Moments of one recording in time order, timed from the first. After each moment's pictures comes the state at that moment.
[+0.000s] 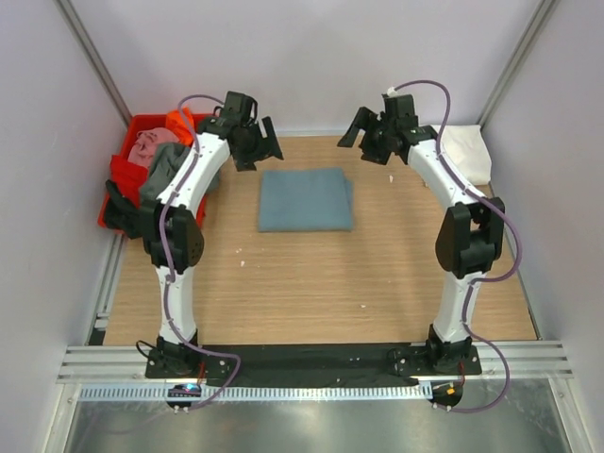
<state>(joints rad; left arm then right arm) -0.28 2.14 2.12 -0.90 0.12 -0.58 0.21 1.97 1.82 -0.54 -0.24 0.61</state>
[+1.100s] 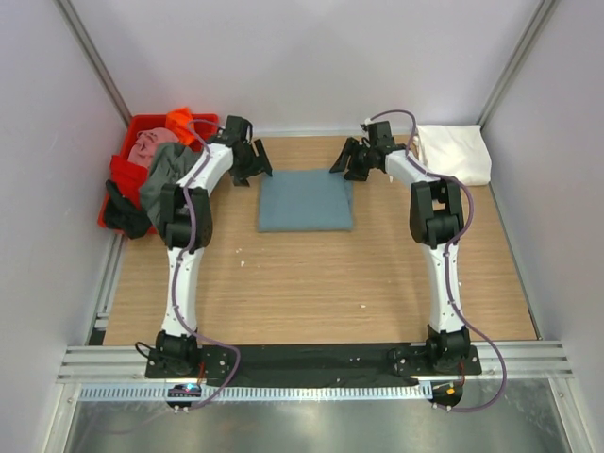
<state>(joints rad) -0.21 2.40 2.12 -0.74 0.10 -0.56 0.21 2.44 2.00 -0.37 -0.42 0.53</state>
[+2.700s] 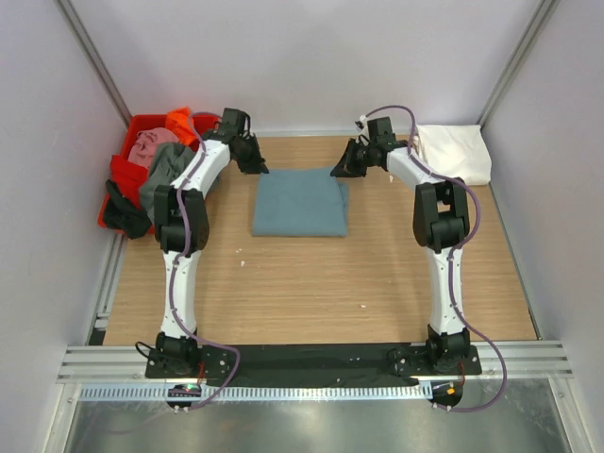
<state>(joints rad) -0.21 2.36 2.12 -0.70 0.24 -0.52 0.22 2.37 1.95 -0.40 -0.56 0.50</state>
